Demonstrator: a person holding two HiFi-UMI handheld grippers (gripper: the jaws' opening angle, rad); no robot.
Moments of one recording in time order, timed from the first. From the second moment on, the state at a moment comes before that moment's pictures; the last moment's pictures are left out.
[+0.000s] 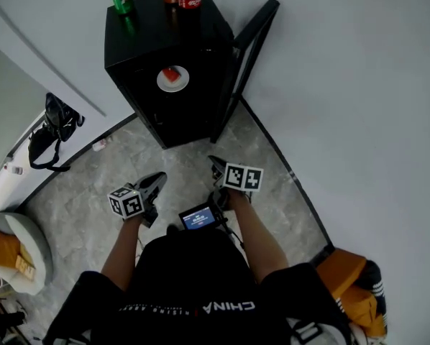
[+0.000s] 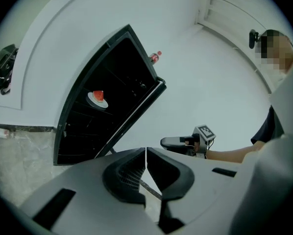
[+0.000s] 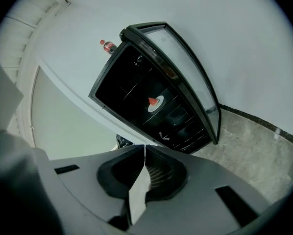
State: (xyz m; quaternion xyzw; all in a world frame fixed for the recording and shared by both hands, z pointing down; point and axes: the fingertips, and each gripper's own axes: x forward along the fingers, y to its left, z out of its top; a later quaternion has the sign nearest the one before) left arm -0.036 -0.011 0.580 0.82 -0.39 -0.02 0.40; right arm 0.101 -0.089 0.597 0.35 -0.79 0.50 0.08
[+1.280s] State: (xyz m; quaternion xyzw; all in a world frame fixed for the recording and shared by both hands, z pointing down) left arm -0.050 0.111 0.584 0.81 -0.47 0.00 0.35; right arm 0.110 0.070 0.586 0.40 -0.80 0.42 0.14
